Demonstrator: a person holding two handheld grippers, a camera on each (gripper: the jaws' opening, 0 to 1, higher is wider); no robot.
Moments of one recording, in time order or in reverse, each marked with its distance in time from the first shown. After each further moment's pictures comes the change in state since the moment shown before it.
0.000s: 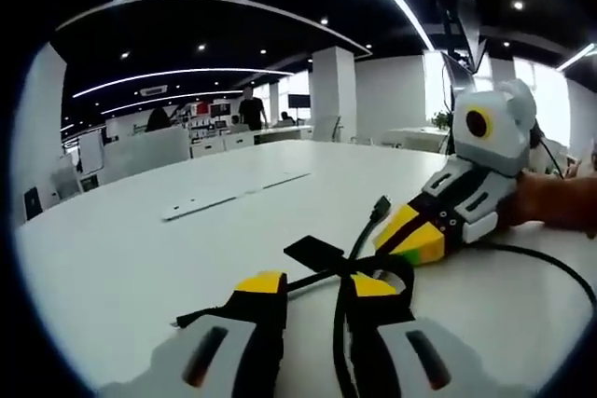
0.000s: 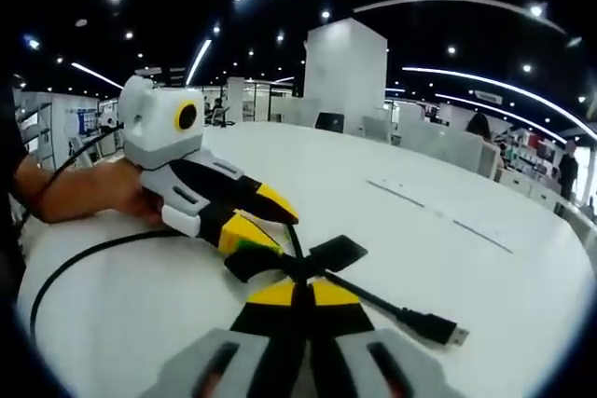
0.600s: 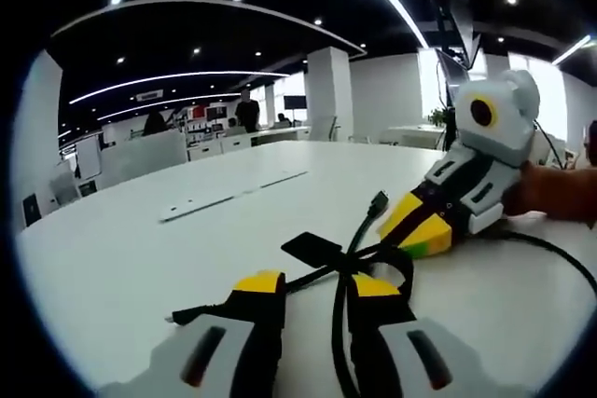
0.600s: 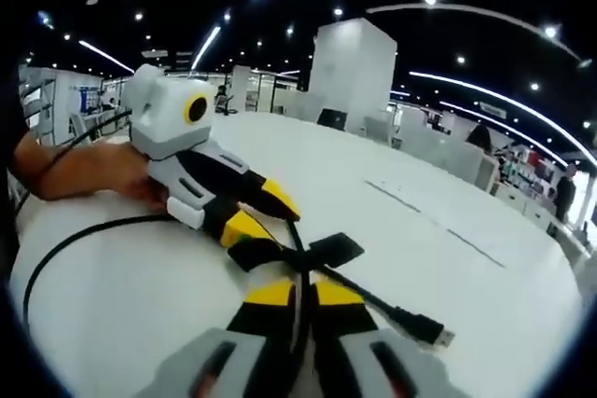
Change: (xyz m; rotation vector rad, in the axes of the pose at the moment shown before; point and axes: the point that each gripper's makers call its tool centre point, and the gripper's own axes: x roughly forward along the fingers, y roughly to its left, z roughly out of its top) left arm 0.002 0.001 -0.004 0.022 -0.004 -0.010; right arm -0.007 0.000 0.000 -0.118 0.034 -0.033
